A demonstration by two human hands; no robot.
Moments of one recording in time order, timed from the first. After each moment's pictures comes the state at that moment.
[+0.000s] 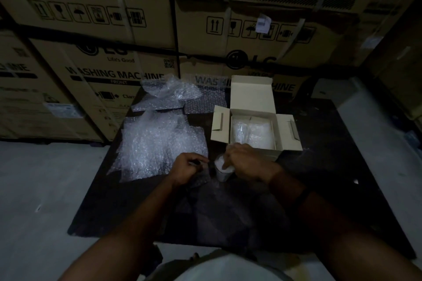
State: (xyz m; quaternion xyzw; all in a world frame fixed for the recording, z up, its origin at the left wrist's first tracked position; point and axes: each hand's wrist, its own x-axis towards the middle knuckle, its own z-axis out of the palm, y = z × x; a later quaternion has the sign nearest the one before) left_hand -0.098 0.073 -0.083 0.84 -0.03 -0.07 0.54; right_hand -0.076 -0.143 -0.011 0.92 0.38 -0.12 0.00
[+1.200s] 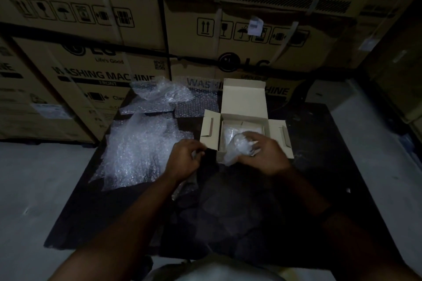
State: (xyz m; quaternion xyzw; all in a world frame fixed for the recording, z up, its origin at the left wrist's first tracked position) left_hand -0.059 0.040 -0.064 0.91 -0.13 0.14 0.37; right_hand -0.063 -0.211 0.000 0.88 0.07 -0.05 -0.46
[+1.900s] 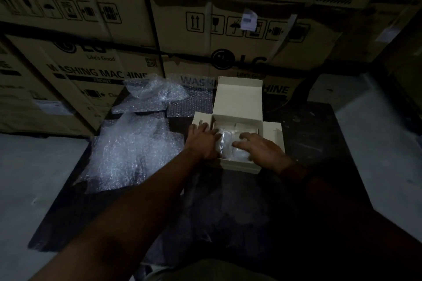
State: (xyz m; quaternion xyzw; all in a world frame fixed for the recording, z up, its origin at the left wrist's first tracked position) left_hand 0.018 -0.048 -0.041 0.98 -0.16 -0.12 -0.04; right_hand 0.018 -0.265 -0.045 0.95 0.29 -0.13 -0.05
